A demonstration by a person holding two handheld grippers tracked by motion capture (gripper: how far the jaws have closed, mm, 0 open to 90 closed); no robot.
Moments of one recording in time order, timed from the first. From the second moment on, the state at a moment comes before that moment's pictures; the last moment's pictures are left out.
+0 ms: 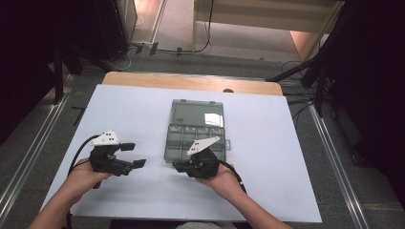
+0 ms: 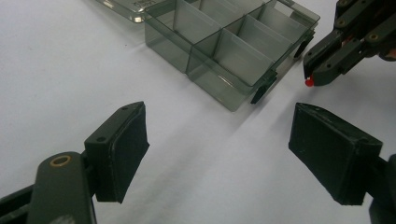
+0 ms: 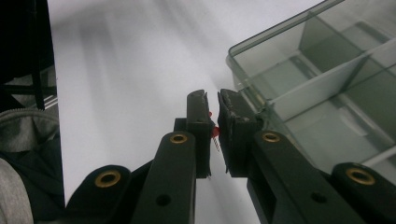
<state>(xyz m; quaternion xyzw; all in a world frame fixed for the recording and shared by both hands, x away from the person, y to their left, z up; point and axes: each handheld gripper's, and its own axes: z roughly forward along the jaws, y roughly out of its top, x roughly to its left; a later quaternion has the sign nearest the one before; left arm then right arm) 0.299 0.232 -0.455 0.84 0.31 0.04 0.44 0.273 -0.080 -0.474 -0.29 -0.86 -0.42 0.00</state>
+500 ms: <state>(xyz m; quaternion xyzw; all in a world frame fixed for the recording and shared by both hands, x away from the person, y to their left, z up) 0.299 0.230 -0.456 0.84 0.30 0.04 0.44 0.284 -0.102 -0.461 -0.33 -0.85 -0.42 -0.01</state>
